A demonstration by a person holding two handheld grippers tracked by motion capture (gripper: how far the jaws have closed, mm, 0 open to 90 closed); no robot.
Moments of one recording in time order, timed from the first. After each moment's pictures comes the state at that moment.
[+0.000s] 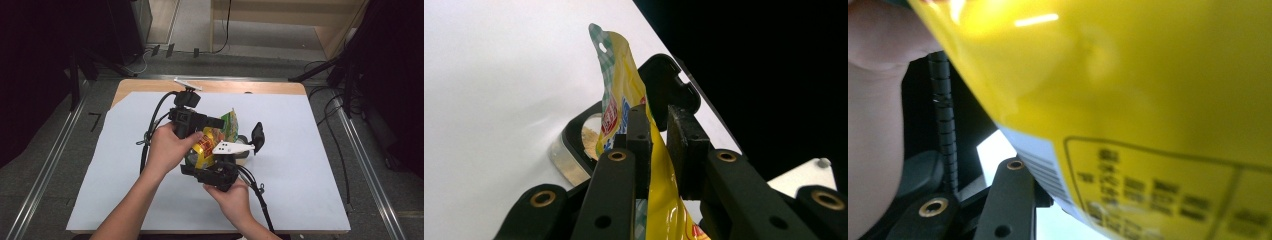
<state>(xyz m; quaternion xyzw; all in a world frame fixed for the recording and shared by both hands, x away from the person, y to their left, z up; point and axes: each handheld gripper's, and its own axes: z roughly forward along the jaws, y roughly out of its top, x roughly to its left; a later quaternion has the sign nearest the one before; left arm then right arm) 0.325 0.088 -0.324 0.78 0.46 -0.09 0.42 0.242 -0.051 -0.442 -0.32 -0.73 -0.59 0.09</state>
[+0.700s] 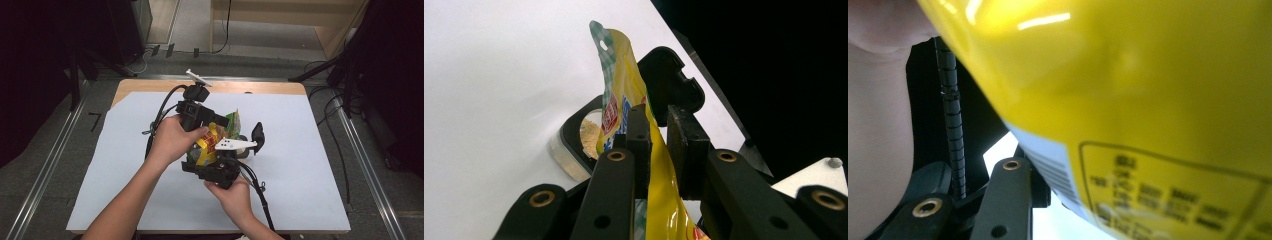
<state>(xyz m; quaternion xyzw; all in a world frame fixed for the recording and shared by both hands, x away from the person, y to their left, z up) 0.341 0.071 -0.319 0.80 0.45 -0.10 0.38 0.247 -0.054 -0.437 -0.34 -0.72 -0.59 0.10</state>
